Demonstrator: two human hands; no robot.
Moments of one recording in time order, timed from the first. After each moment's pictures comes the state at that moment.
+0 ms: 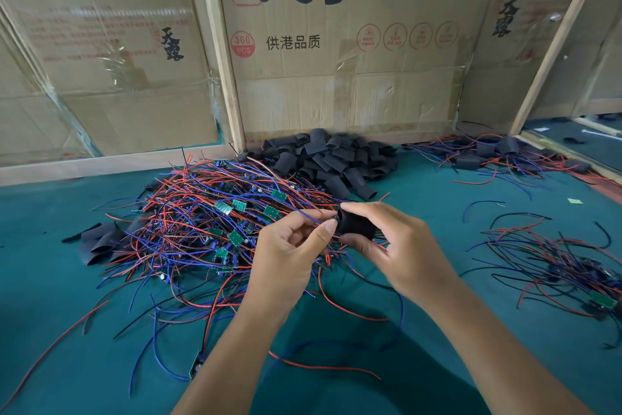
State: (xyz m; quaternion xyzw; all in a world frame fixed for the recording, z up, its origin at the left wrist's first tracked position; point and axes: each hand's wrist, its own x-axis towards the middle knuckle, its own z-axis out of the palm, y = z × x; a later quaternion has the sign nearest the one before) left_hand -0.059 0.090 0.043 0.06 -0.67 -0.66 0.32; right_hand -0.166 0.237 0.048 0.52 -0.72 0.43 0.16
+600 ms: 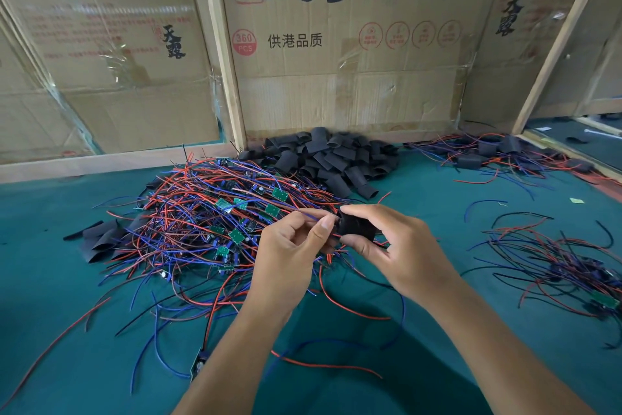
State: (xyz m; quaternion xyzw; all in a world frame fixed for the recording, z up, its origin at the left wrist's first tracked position) left_hand -0.058 0.095 0.045 0.08 -0.66 -0.67 0.33; right_hand -0.167 0.237 0.045 0.52 -0.72 0.43 0.15
